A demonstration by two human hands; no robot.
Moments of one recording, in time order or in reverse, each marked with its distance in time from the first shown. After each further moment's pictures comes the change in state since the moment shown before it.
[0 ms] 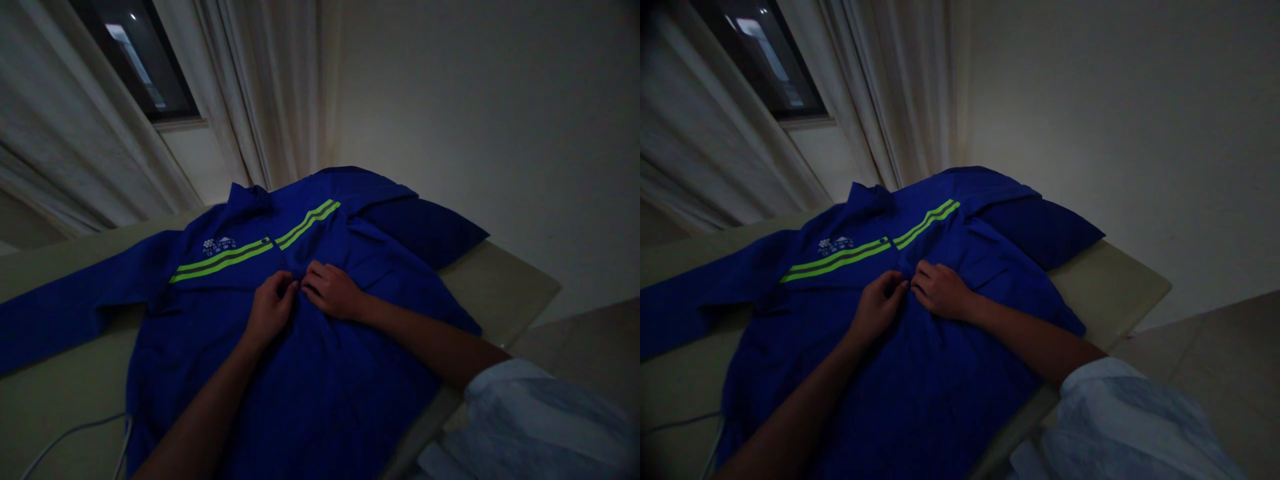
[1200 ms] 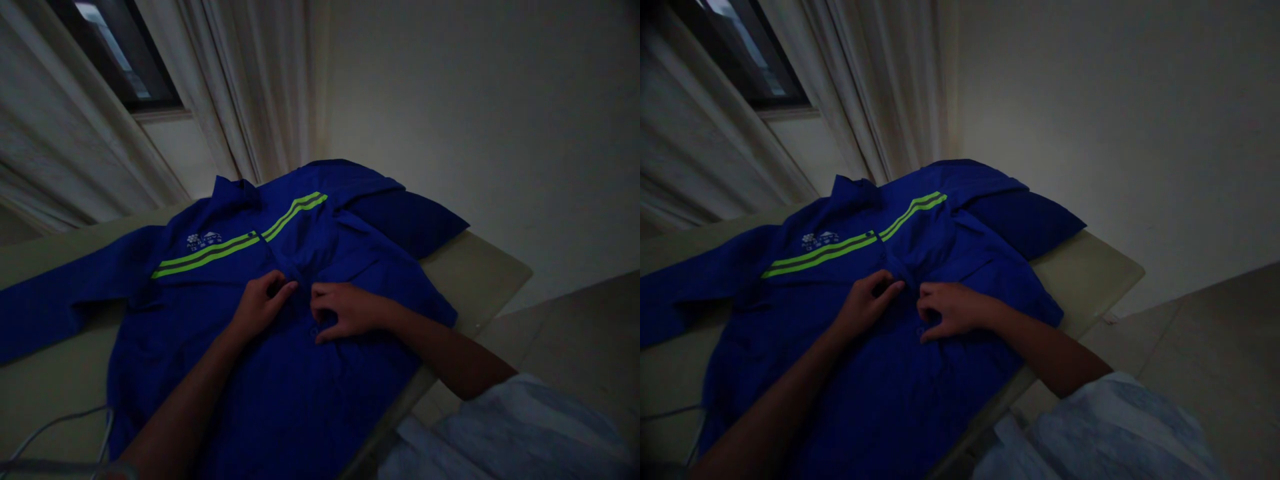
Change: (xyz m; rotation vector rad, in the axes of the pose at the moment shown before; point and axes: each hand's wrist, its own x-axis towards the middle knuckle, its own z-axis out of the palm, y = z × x) left_hand -0.005 0.021 -0.004 0.069 -0.192 0.050; right_hand -0.053 -0.002 -0.050 0.432 -0.371 -0.021
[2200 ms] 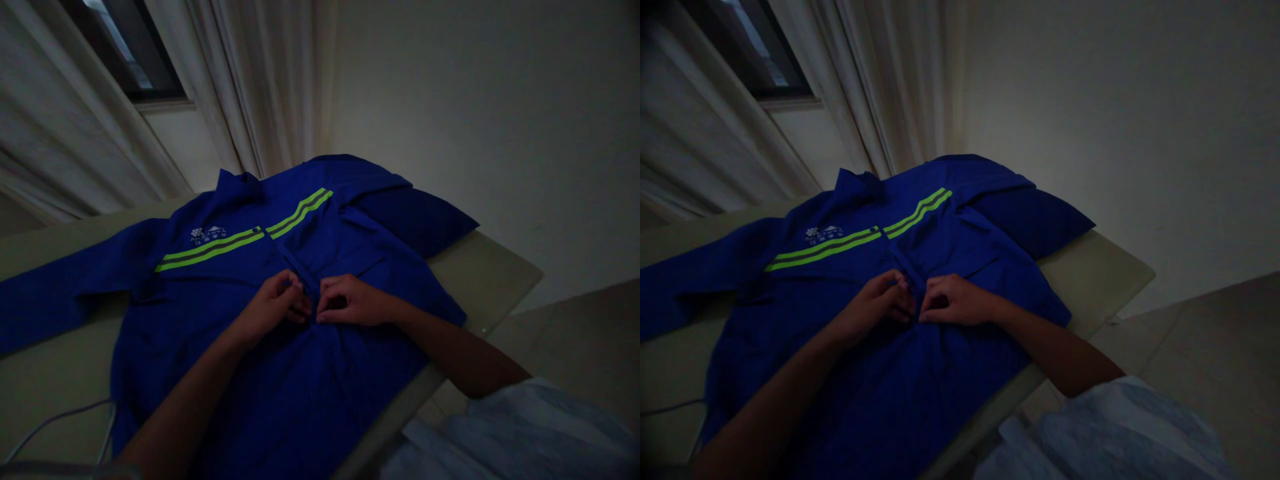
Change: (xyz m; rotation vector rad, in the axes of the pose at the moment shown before) left_hand -0.009 0.030 0.003 -0.707 -0.267 -0.445; right_hand 0.001 0.002 0.000 0.413 0.124 0.042
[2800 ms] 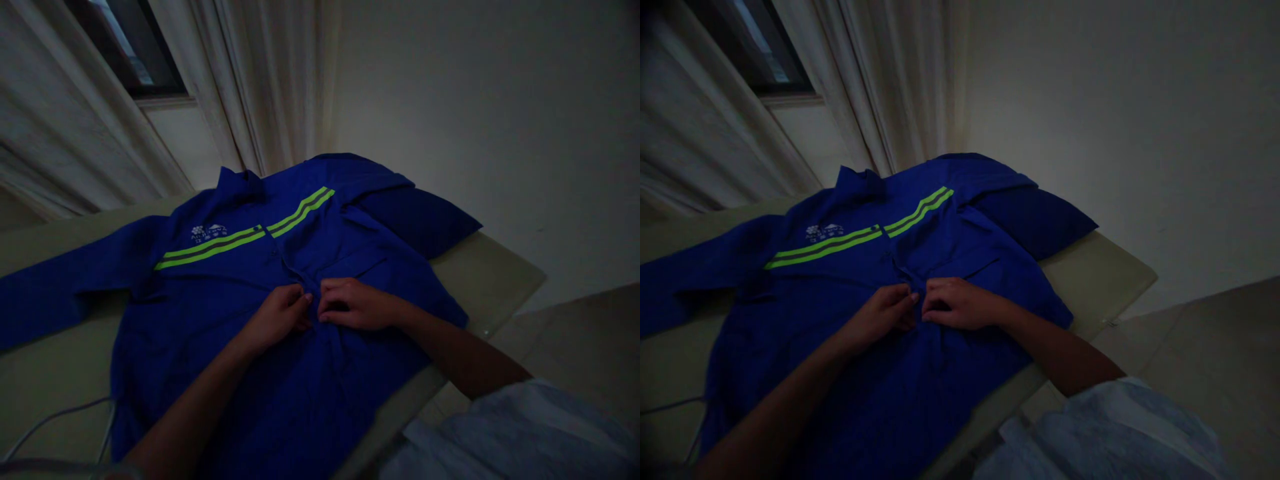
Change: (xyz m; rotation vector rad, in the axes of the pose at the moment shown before) left_hand -0.001 -0.014 0.009 0.194 -0.050 -0.032; right_hand -0.002 -0.004 -0.001 -0.156 -0.076 -0.047
